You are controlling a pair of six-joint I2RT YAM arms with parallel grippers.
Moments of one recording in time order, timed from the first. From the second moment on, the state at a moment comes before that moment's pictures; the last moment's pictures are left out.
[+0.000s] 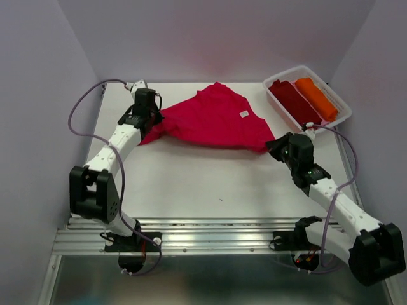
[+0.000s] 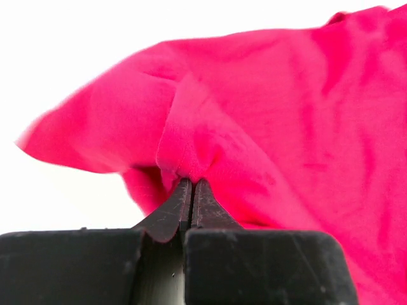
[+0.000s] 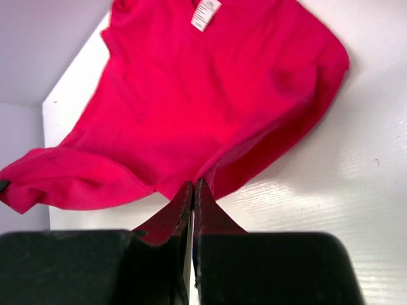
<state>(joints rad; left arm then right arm) -0.24 1.62 1.27 -0.34 -0.25 -0.56 0.31 1.08 0.60 0.02 0.16 0.91</state>
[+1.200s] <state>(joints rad) -0.31 1.67 1.10 -0.43 -0.35 -0.63 0.31 0.98 0.49 -0.27 0.22 0.87</state>
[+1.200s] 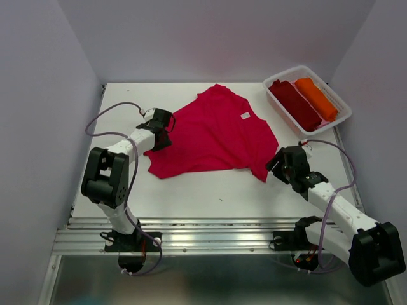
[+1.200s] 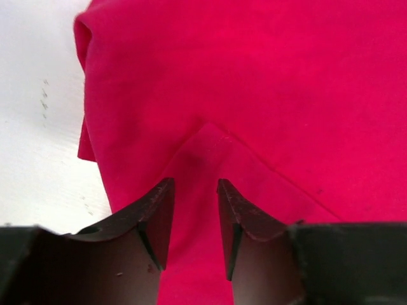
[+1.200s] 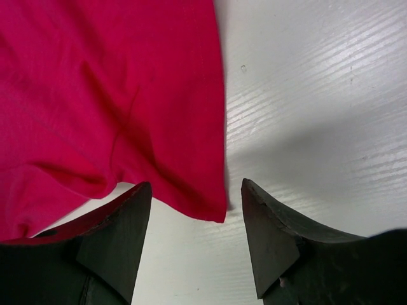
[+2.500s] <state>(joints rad) -0.31 1.86 1.22 -0.39 -0.38 -0.64 0.31 0.98 0.48 -0.25 0.17 0.86</state>
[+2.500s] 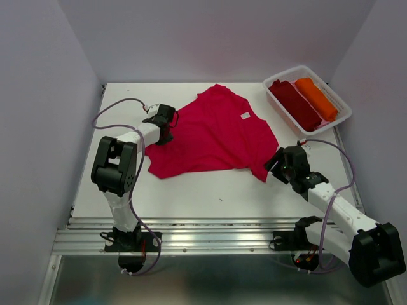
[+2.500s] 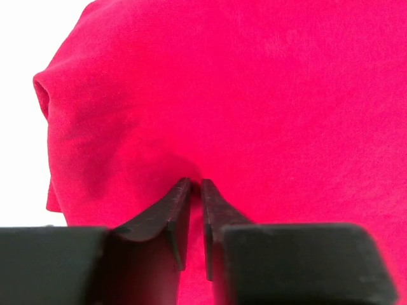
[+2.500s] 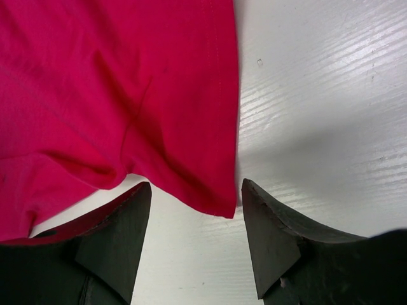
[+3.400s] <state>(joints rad) -0.44 1.28 0.94 -0.53 -0.28 -0.72 0.31 0.96 0.53 -0.26 0.26 0.78</state>
